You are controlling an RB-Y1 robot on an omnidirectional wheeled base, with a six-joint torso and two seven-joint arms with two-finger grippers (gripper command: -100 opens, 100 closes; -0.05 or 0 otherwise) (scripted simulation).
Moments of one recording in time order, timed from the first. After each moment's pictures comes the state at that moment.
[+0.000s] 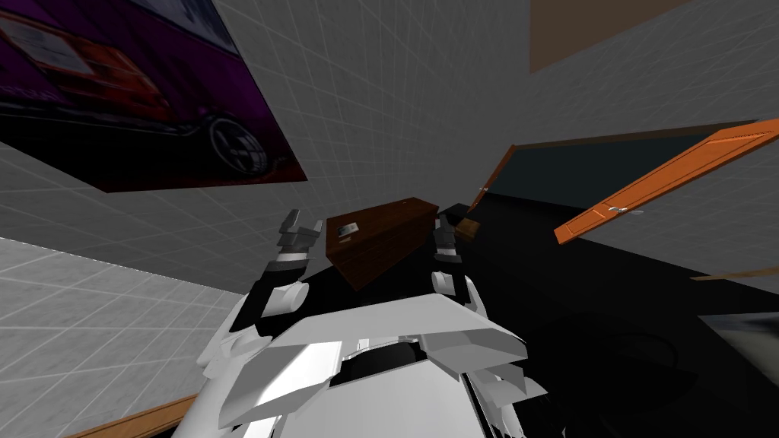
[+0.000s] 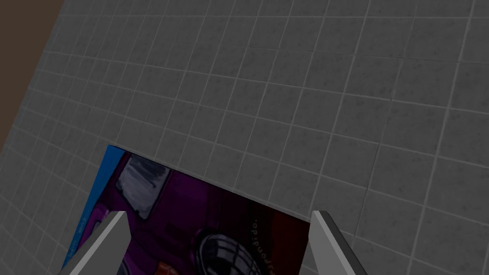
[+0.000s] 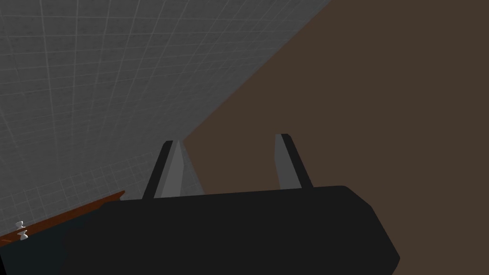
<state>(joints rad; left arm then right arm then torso) 0.35 0.34 0.10 -2.29 0.16 -0.21 0.27 0.48 0.04 -0.07 -2.28 0.11 -0.38 0.04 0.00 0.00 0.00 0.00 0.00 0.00</state>
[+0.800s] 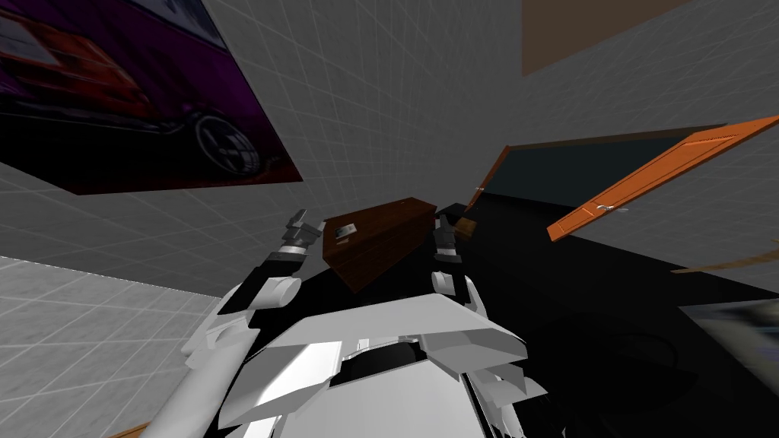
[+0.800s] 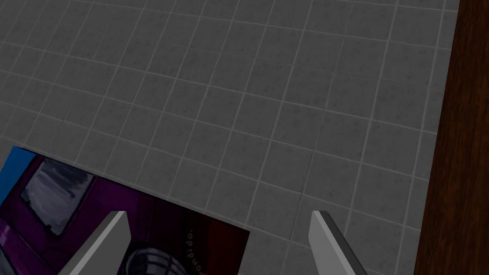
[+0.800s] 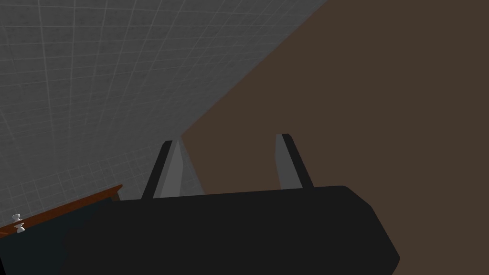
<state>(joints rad) 0.29 0.48 0.14 -2.27 0.29 0.02 0.37 0.48 0.04 -0.07 -2.28 0.11 -0.38 0.04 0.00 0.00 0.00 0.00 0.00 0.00</state>
